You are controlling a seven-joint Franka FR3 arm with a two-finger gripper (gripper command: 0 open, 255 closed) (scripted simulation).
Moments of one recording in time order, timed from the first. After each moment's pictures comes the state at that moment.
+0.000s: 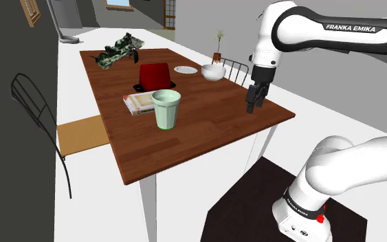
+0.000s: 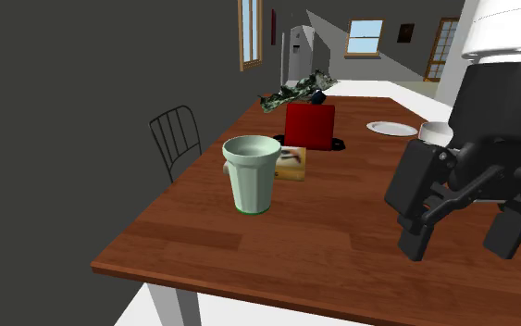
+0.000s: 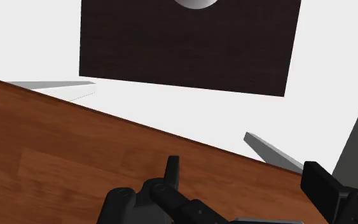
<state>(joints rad) 0.01 -0.77 -0.02 -2.42 0.07 1.54 -0.09</state>
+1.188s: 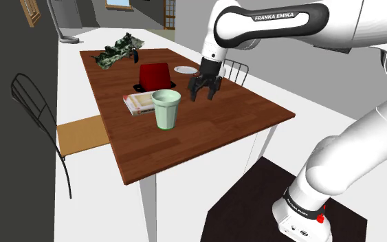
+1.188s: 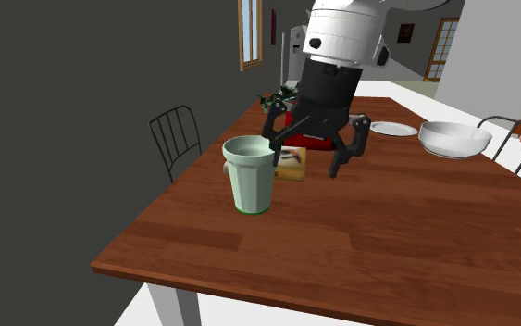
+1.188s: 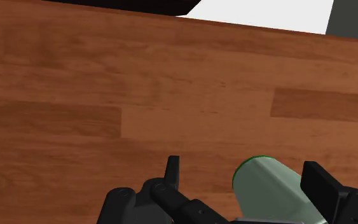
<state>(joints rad) 0.02 -0.30 0.14 -2.10 0.21 1.85 0.24</state>
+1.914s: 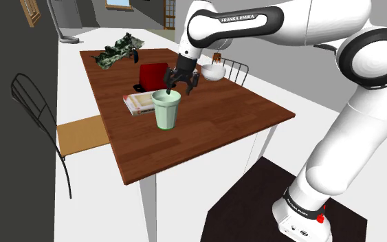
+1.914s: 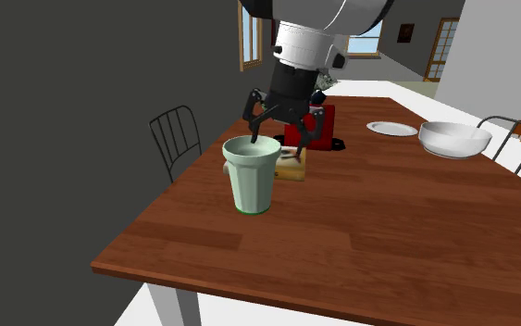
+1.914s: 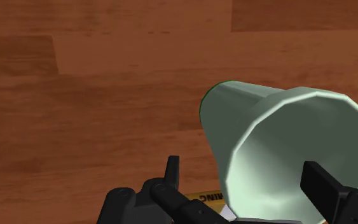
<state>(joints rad) 0.02 -0.02 0.18 -1.84 0.19 1.96 0.40</state>
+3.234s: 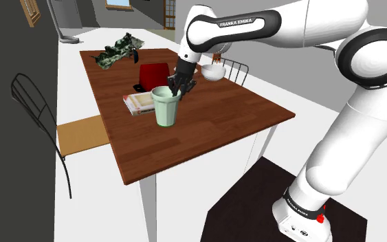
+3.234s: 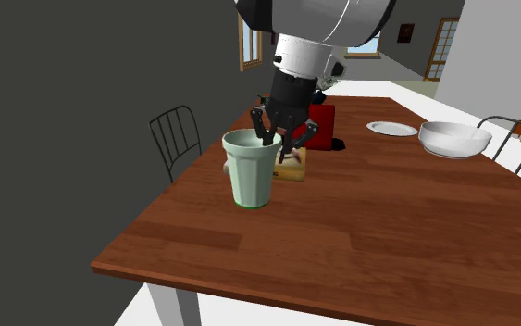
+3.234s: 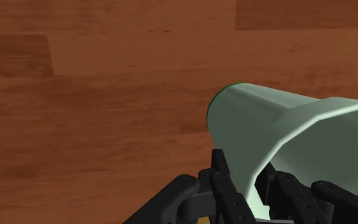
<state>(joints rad) 0.02 -0.01 0.18 -1.86 0.19 1.99 0.40</state>
